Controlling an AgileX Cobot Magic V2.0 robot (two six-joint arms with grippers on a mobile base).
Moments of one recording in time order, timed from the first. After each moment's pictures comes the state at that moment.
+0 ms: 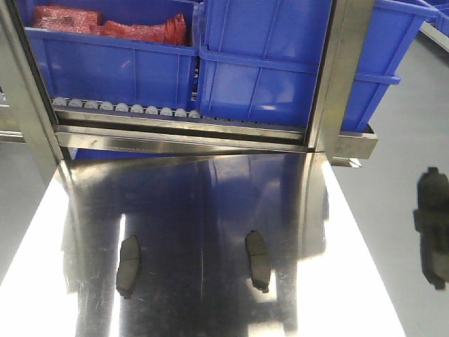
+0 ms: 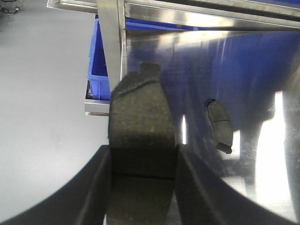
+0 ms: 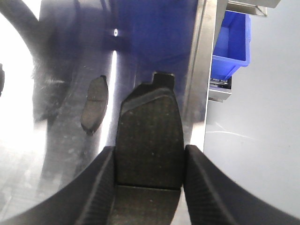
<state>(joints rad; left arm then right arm) -0.17 0.51 -0.94 0.15 1.18 -0.22 0.29 0.84 -0.96 0.01 1.01 0.10</state>
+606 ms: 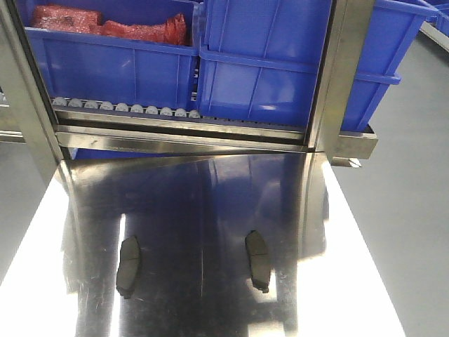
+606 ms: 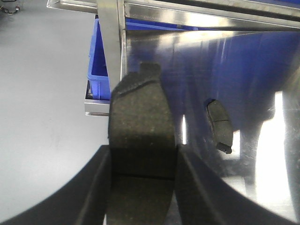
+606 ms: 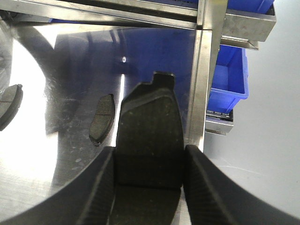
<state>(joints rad) -0.17 0.51 -0.94 0.15 1.18 -0.22 0.29 0.61 -0.86 0.01 0.96 0.10</state>
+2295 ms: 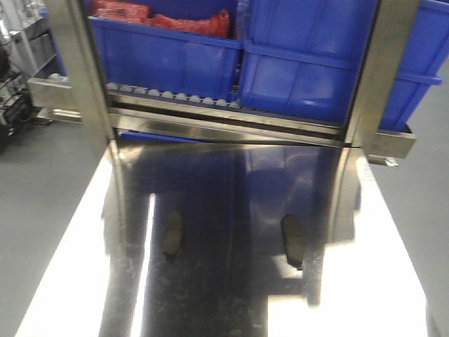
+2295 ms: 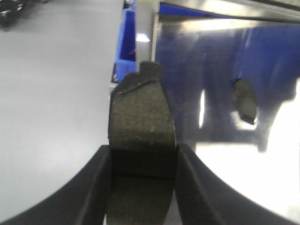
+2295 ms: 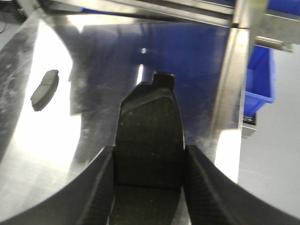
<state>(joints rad) -0.17 0.51 -0.94 0.15 1.18 -0.22 0.29 0.61 -0.86 0.01 0.96 0.10</state>
